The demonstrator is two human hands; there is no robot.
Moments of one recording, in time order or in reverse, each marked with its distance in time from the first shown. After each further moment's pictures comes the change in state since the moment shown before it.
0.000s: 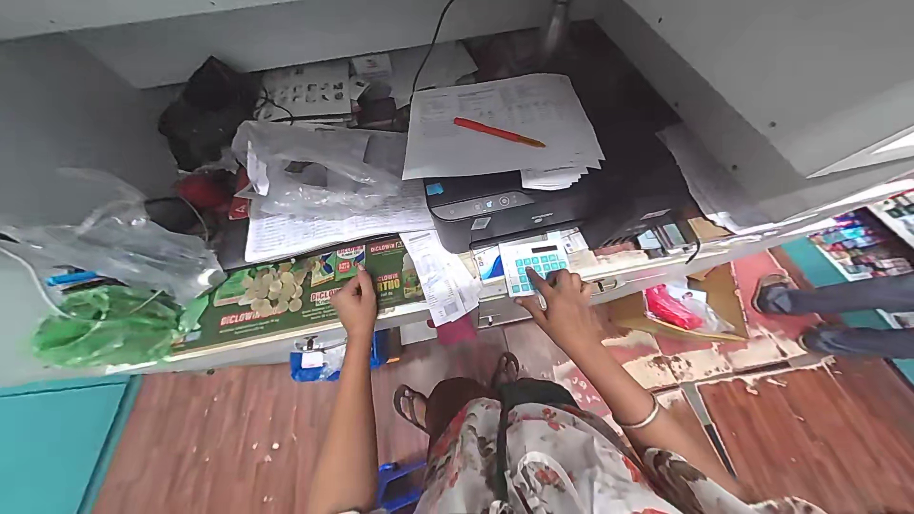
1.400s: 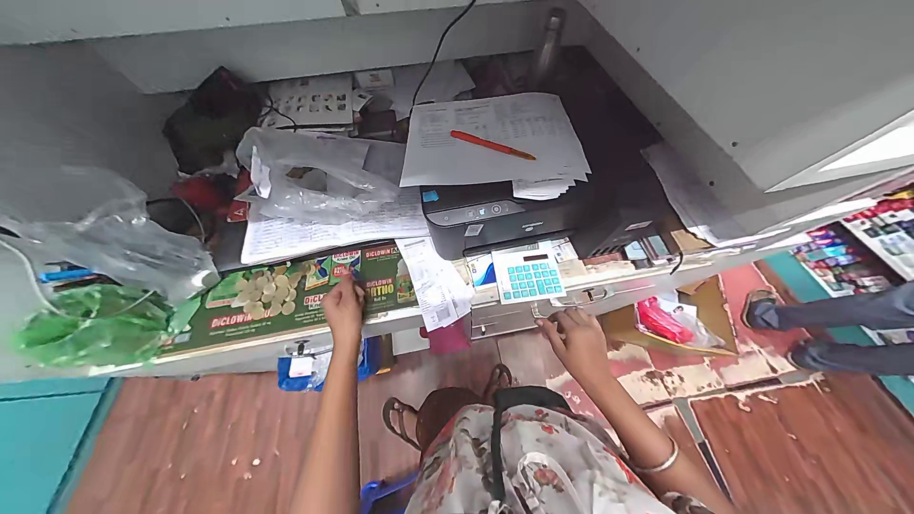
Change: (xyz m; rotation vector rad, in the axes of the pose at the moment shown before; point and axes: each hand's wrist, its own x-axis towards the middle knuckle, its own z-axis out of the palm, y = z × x) left_hand 0.003 0.028 -0.014 -0.468 -0.062 -0.386; right_hand -0.047 0.034 -0.007 0.023 0.020 0.028
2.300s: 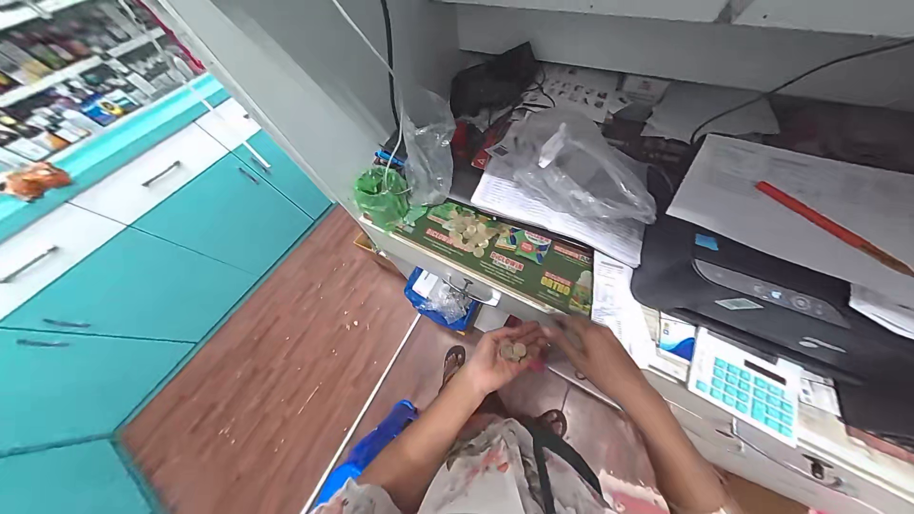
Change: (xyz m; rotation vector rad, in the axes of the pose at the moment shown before) left_hand -0.113 0.005 -0.075 -1.304 -0.274 -0.971; right_hand 0.089 -0.243 0.025 0.296 -0.759 -0.471
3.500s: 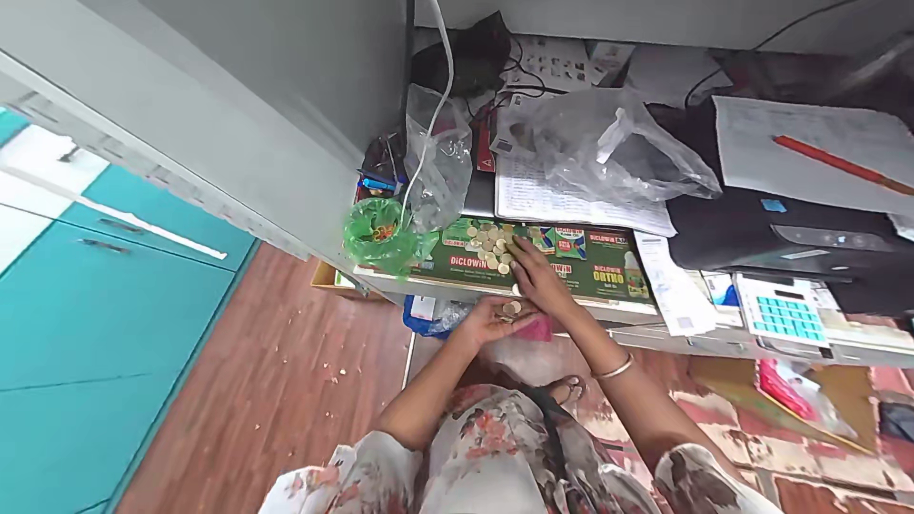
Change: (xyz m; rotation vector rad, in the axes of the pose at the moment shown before) left_hand 0.050 0.189 -0.060 0.168 0.030 -0.371; right_hand 0.195 -0.066 0.120 -0.004 0.349 0.003
